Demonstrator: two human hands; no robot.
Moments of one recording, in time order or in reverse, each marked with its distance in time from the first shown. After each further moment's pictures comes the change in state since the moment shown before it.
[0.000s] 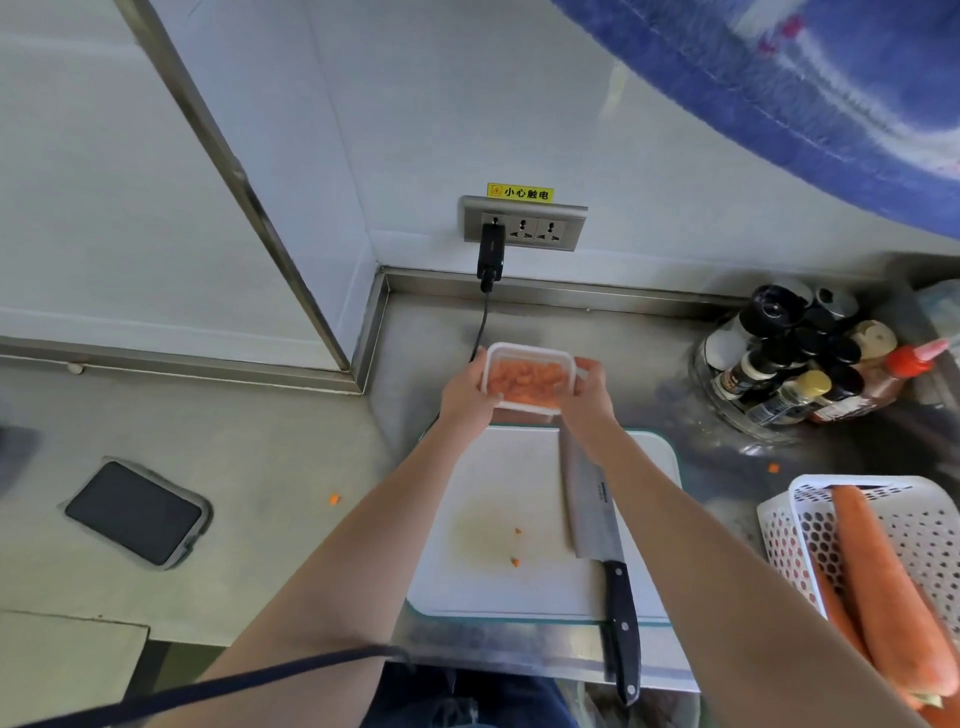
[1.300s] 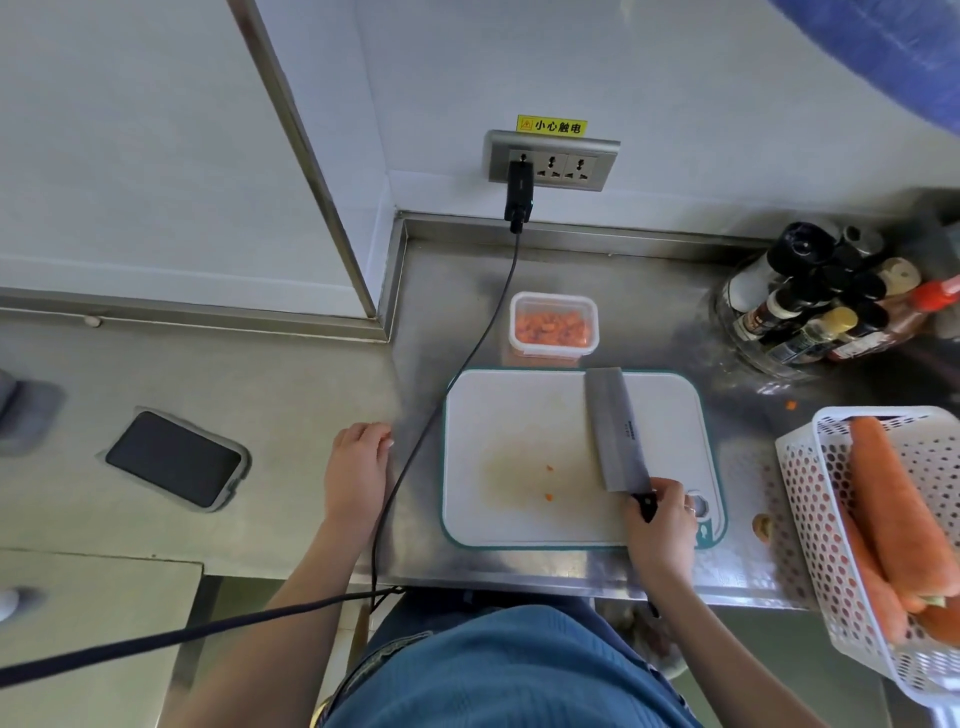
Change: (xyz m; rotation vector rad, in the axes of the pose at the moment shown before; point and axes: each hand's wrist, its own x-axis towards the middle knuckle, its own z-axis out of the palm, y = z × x) left_hand -0.139 -0.133 -0.095 0.511 0.379 0.155; right_hand -0.148 0.138 -0.020 -0.334 0.301 0.114
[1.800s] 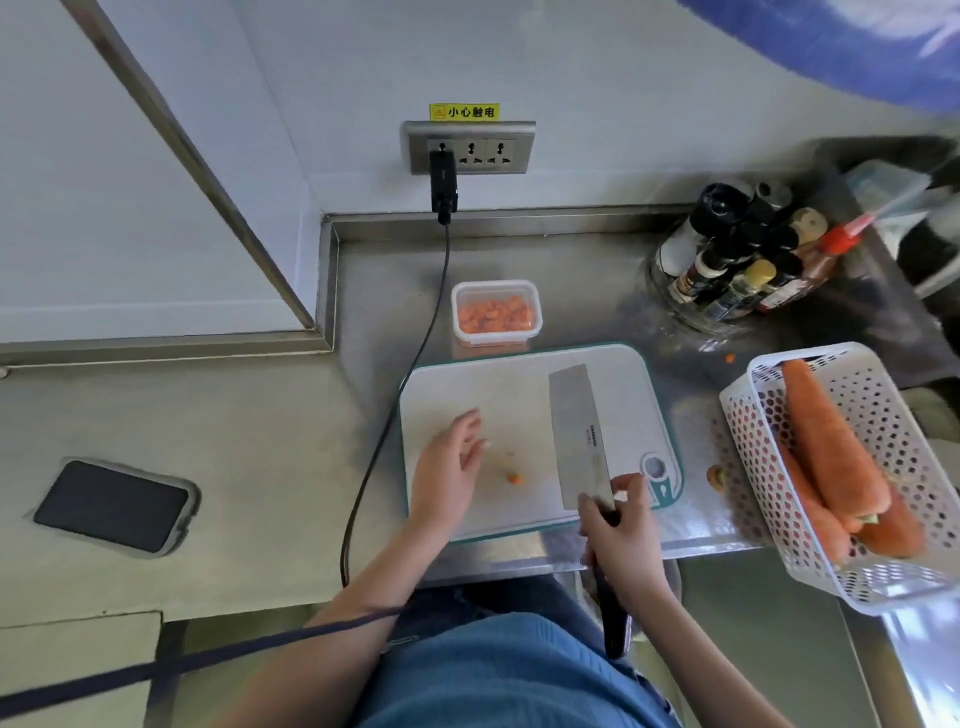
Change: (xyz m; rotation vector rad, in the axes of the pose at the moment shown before) left_hand -0.025 0.111 0.053 -0.427 -0.308 0.109; right_hand -0.056 -0.014 -0.024 0.381 -0.163 0.027
